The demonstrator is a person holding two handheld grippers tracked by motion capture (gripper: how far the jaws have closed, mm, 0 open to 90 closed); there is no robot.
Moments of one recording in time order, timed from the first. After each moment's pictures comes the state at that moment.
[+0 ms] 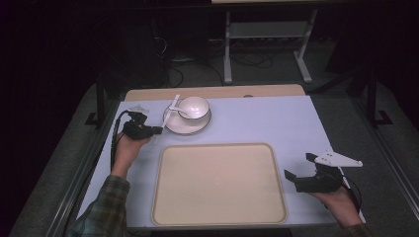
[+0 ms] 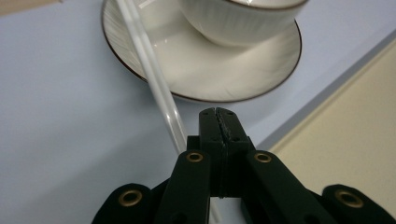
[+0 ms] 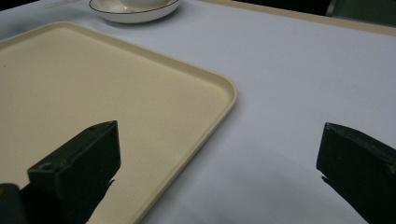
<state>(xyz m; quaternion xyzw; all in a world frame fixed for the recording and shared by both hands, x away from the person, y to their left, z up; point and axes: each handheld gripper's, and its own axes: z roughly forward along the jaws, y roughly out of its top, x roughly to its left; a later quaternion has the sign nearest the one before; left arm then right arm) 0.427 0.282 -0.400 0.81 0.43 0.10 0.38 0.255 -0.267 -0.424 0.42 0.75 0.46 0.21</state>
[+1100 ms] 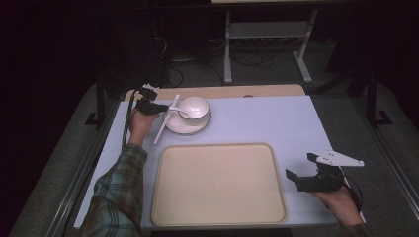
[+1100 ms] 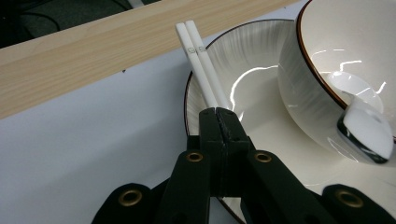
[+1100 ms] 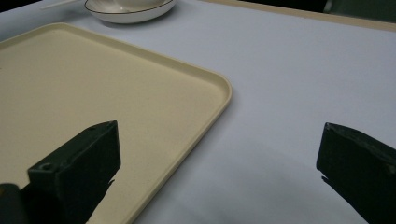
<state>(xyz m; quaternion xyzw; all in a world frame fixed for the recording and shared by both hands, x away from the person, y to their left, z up) 0.529 0.264 -0.413 0.80 0.46 0.14 0.35 0.257 -0.271 -0.426 0.43 0.75 0.46 0.21</state>
